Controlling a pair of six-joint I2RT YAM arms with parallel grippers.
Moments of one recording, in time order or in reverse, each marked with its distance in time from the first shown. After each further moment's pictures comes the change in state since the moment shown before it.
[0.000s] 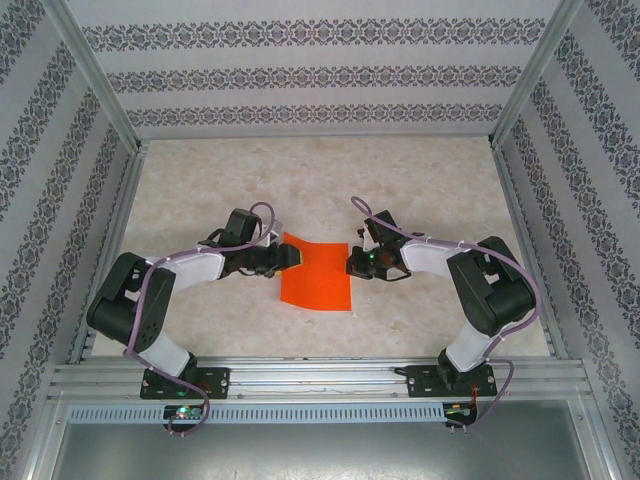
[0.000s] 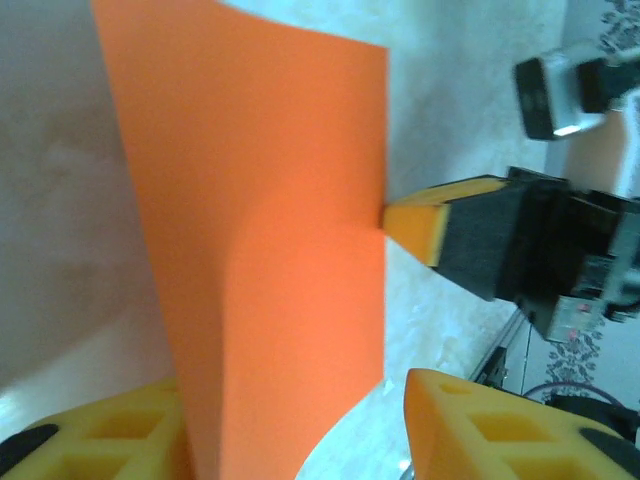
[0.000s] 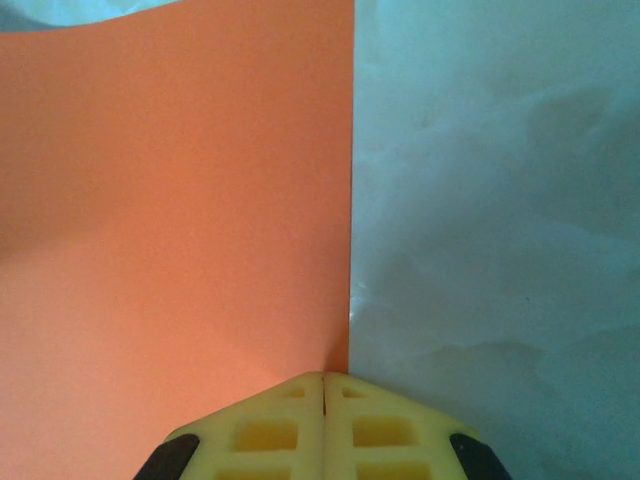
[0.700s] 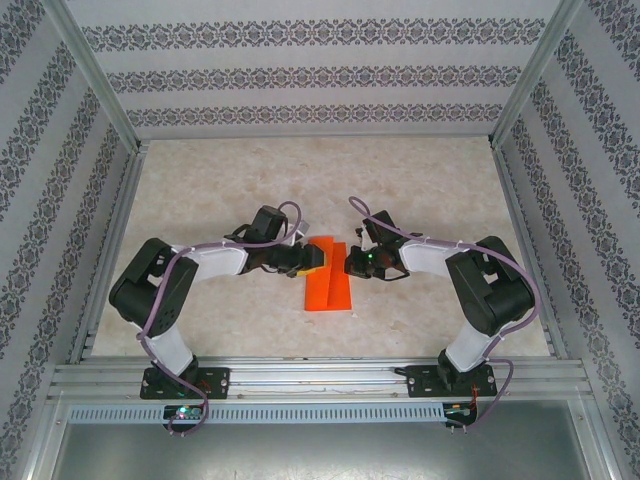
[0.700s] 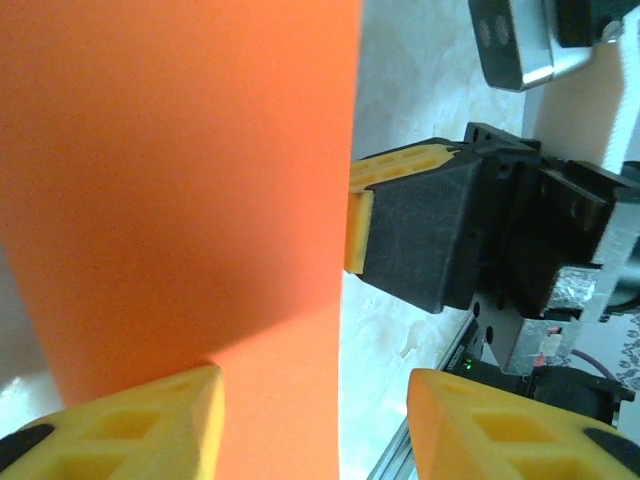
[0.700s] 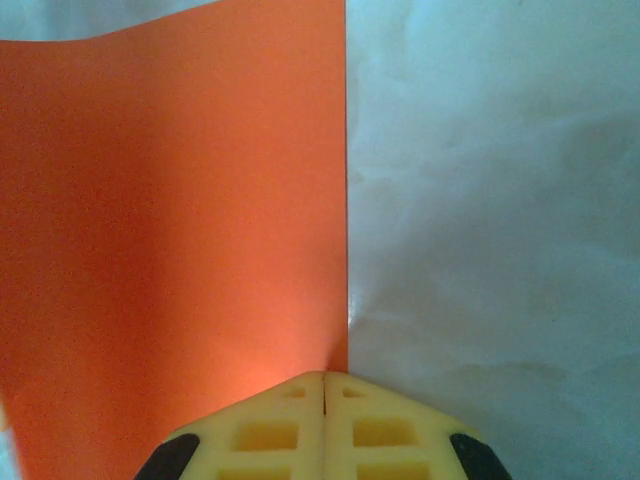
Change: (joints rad) left arm -0.133 0.150 0.121 0.047 0.027 -0.050; right arm 0.013 0.002 0.000 0.023 0.008 0.000
